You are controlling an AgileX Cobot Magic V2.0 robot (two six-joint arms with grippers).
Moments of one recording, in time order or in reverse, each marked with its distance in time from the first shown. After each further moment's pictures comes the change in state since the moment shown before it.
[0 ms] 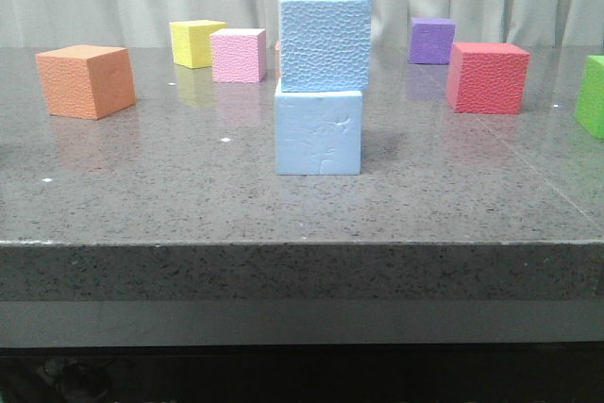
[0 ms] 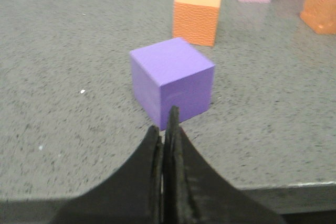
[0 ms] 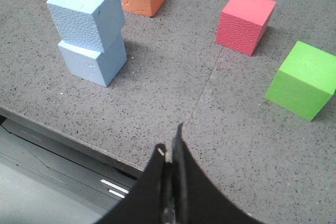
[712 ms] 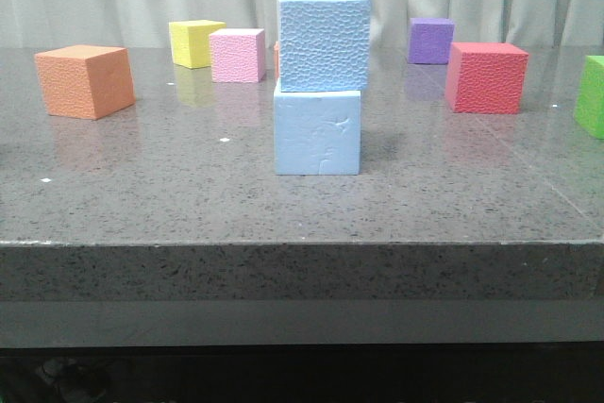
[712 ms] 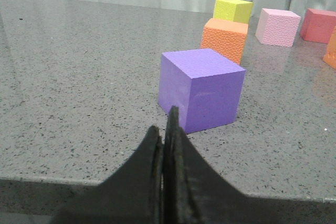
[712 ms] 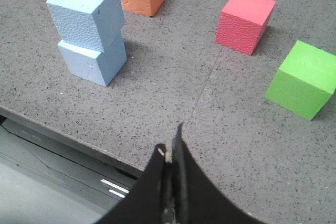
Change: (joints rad) left arm 0.085 -0.226 0.213 -0.071 -0.162 0.023; right arm 0.000 0.000 0.000 0.000 0.000 0.002
